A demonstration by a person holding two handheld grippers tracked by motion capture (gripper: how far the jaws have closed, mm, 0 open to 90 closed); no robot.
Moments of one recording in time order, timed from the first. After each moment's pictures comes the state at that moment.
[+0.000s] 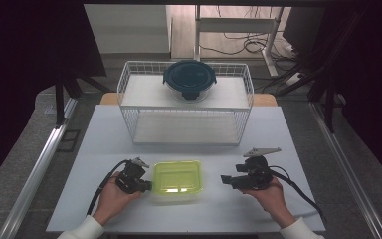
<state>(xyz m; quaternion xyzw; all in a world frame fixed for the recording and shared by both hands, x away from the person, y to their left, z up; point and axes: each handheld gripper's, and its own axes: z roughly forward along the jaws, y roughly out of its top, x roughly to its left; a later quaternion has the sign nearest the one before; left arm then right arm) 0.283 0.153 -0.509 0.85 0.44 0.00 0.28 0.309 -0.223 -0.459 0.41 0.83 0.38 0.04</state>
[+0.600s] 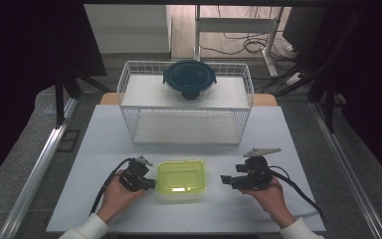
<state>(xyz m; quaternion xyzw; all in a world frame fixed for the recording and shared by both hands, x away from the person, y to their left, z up) 0.290 0.150 -0.511 0.85 0.44 0.01 0.28 0.309 -0.222 -0.460 0.41 0.83 0.38 0.04</state>
